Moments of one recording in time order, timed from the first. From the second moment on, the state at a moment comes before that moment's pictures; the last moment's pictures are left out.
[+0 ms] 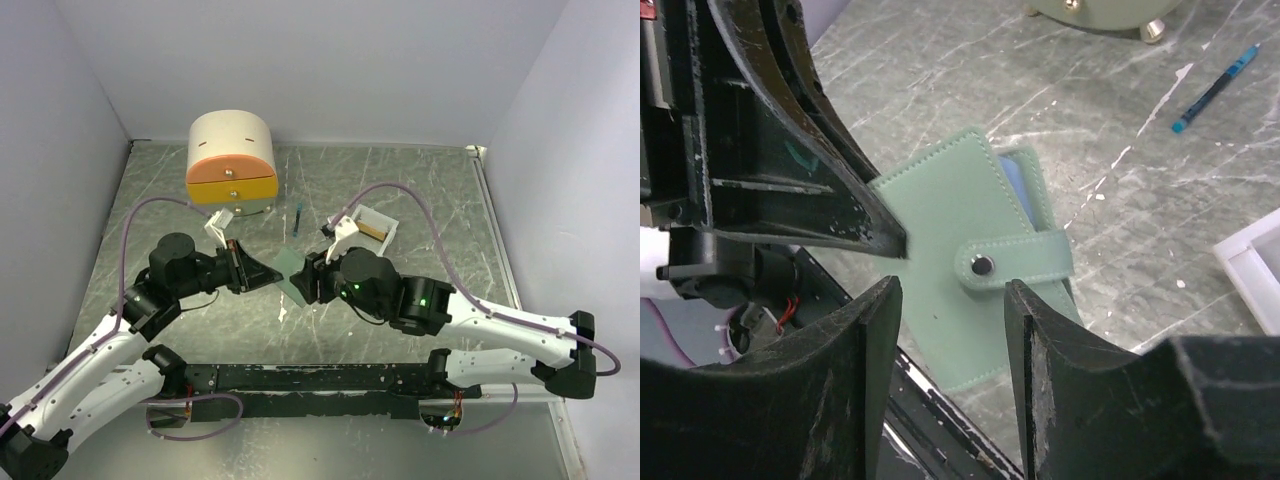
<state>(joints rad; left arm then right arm) -0.62 0.71 0.65 -0.16 0.47 -0.88 1.25 1.03 0.99 -0.32 0.39 0.48</state>
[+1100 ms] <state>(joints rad) -0.62 0.73 0.65 -0.15 0.53 -0.87 1.25 1.12 1.03 -0.38 0.45 0.51</state>
